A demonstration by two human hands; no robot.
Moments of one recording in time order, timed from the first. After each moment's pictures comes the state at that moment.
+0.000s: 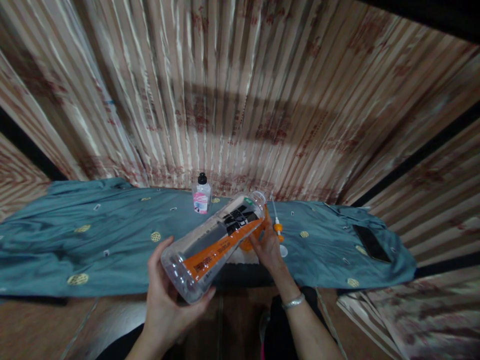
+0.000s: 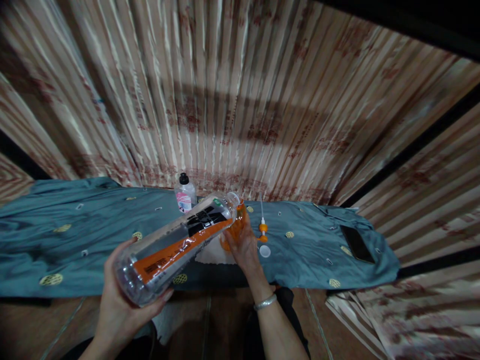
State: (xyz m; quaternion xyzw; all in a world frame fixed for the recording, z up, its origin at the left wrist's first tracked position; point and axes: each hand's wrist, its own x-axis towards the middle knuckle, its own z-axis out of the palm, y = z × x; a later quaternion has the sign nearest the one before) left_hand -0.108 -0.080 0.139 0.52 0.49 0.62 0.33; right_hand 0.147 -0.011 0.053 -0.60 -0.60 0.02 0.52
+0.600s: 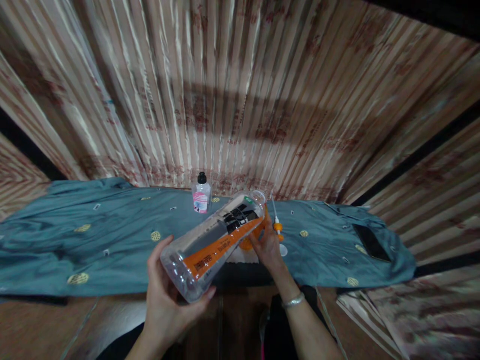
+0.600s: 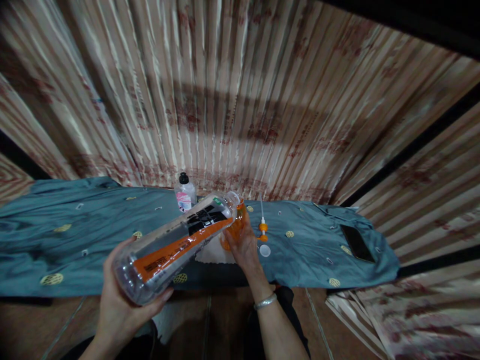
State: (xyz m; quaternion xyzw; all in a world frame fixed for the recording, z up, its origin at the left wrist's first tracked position) left_hand -0.109 -0.080 0.141 0.52 0.49 0.61 0.33; right_hand 0.147 -0.013 0.056 -0.61 -0.60 0.03 0.51
